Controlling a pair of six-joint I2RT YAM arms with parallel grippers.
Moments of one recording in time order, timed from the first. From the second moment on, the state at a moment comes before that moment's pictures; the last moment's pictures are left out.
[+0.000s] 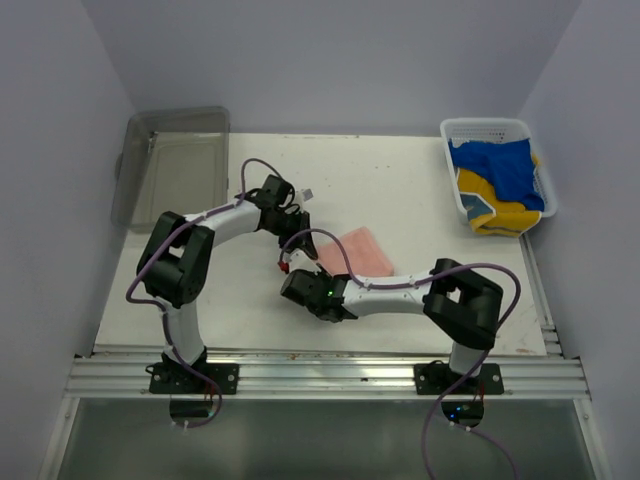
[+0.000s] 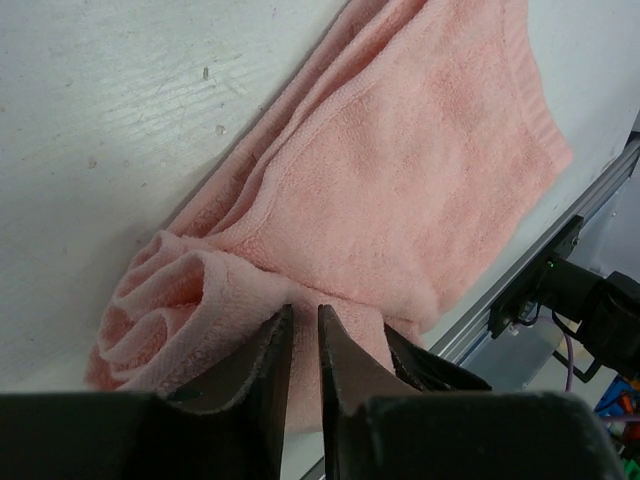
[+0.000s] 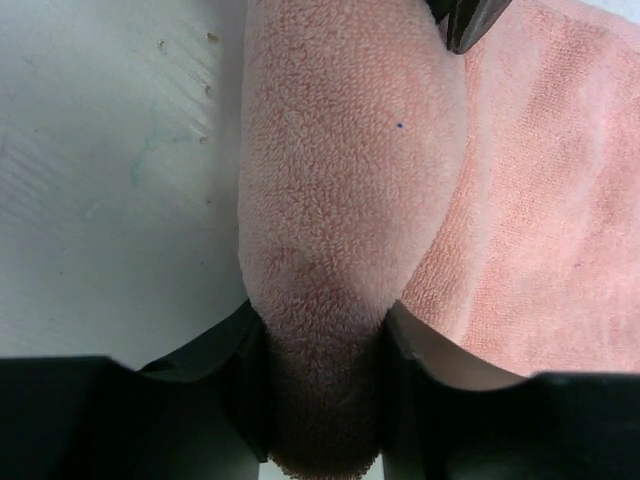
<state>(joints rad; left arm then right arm) -0.45 1.91 1.23 -0.45 0.57 -0.44 1.20 1.83 1.07 -0.41 0.59 0.29</state>
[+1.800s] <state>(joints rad) -0.43 1.85 1.11 -0.34 0.56 -0.60 0.87 1.50 0.74 -0.01 -0.04 0.62</state>
